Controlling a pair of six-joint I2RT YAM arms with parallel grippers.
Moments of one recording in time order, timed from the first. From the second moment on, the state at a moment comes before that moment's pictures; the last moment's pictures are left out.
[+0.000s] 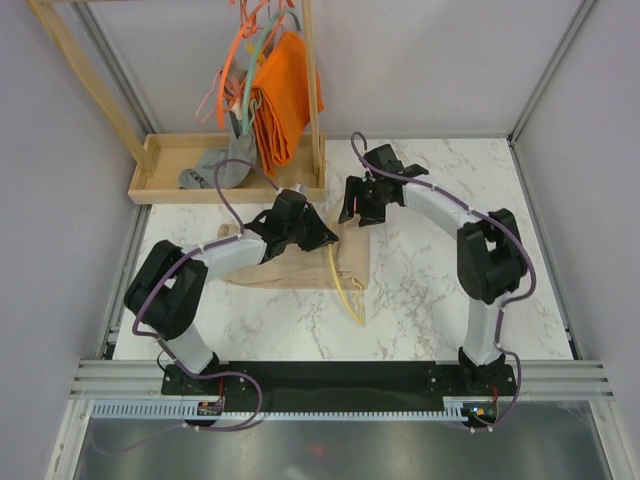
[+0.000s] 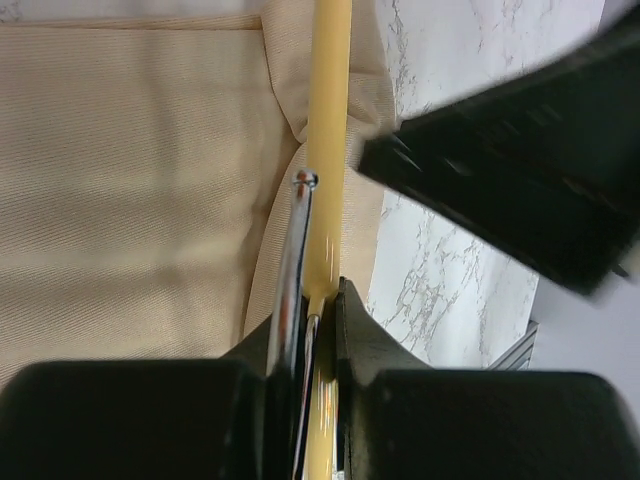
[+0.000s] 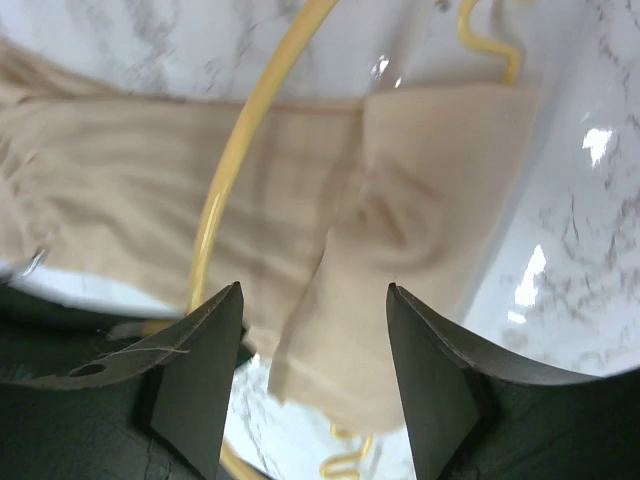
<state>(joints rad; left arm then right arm) -0.60 1.68 0.97 0.04 0.17 -0.93 0.45 2.03 1.60 -0.60 -0.25 0.55</state>
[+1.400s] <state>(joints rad) -0.60 1.64 0.93 -0.07 0.16 -0.86 0.56 1.73 0.90 0.12 -0.63 0.68</state>
